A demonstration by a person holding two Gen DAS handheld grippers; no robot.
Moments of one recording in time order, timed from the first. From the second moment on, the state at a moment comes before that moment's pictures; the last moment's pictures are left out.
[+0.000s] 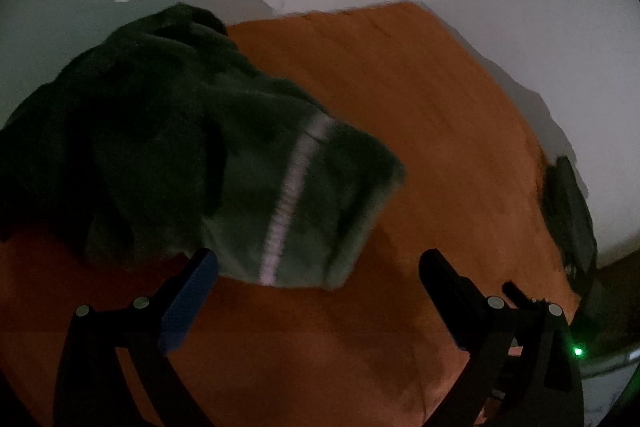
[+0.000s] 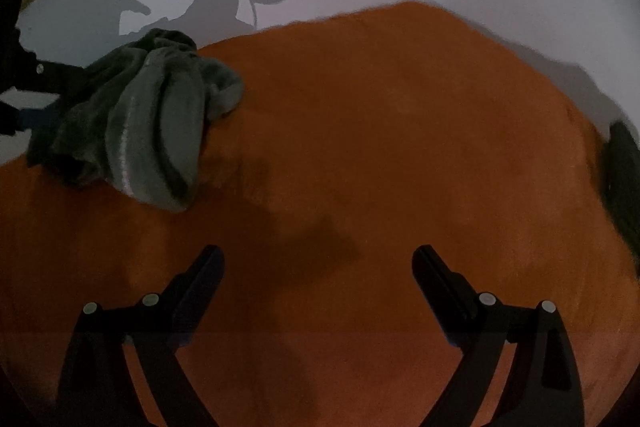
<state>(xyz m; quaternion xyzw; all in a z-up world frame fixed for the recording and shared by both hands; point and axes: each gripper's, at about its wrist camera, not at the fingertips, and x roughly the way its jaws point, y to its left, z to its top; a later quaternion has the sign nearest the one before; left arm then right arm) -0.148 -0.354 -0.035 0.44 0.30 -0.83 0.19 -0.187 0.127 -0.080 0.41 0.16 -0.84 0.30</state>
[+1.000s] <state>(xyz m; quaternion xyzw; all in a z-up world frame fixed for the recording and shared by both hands) -0.081 -0.397 -0.063 0.41 0.38 -0.78 0.28 -0.209 0.128 -0.072 0.41 -0.04 -0.84 0.36</state>
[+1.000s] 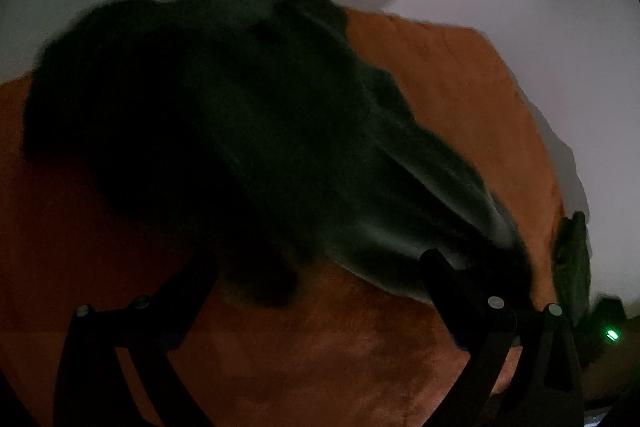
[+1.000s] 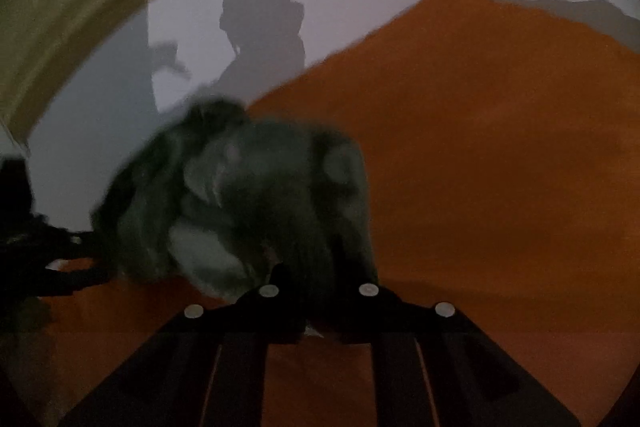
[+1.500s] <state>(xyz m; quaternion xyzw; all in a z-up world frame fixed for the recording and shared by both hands) -0.064 -0.332 -0.036 0.41 0.41 -0.79 0.20 -0.188 0.519 0.071 0.35 -0.11 -0.93 0.07</state>
